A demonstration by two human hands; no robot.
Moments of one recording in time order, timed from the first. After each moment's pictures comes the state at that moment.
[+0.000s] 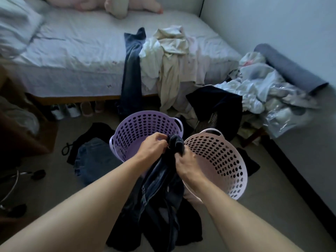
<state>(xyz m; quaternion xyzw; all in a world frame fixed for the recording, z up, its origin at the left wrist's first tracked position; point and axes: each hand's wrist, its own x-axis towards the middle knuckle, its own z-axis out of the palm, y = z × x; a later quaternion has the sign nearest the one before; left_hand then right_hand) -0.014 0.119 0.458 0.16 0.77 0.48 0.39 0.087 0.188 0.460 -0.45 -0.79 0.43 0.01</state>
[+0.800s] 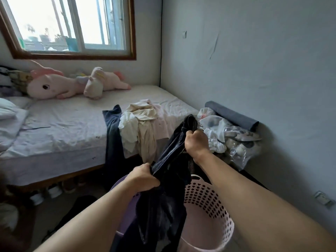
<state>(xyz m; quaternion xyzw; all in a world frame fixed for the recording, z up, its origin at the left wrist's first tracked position) -0.026 0.098 0.661 0.37 0.87 0.18 0.28 0.081 0.223 0.738 -0.51 -0.74 0.33 0.28</state>
